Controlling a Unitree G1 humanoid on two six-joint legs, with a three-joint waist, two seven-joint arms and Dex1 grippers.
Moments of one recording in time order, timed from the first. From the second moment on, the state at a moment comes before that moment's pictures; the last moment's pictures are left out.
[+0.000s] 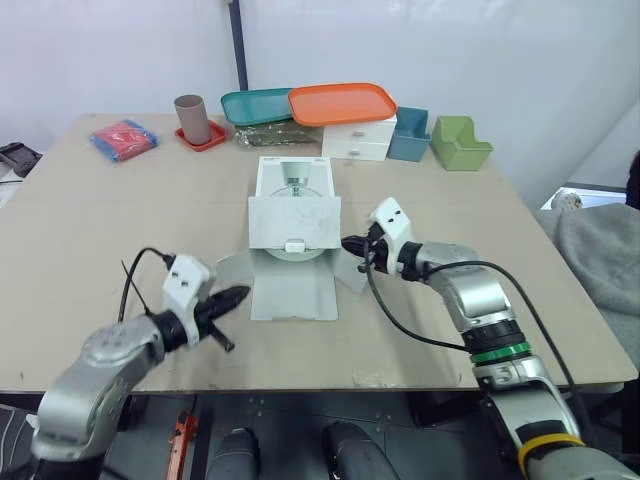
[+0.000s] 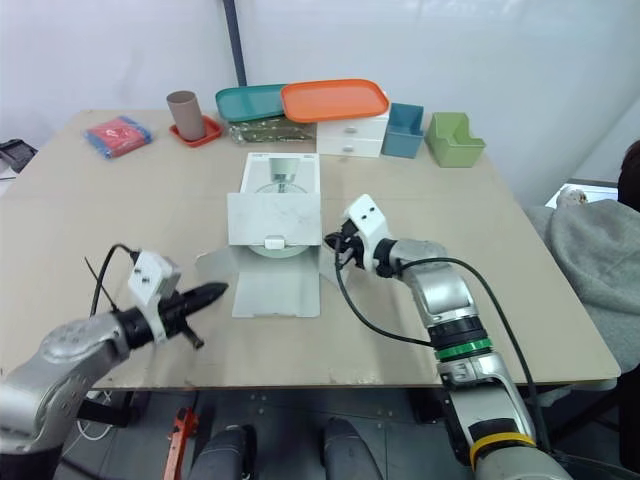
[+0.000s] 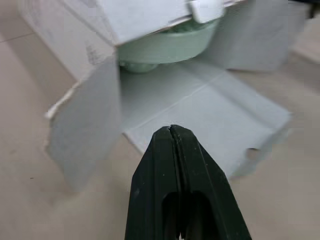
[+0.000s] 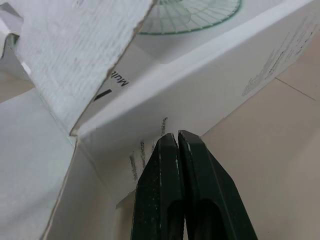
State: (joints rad) left arm -0.02 0.52 0.13 -0.57 -0.47 0.74 -0.62; right arm -0.68 -0.42 0.13 0.24 0.15 0.48 0.75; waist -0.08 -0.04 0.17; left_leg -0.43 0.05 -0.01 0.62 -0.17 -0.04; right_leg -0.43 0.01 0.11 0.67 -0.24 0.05
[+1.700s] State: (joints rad) left arm 0.00 0.21 0.25 -0.42 -1.19 0.87 -0.20; right arm -0.82 -0.30 0.18 0.33 0.19 0.39 0.78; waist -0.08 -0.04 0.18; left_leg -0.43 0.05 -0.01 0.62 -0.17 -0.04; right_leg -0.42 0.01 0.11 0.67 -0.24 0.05
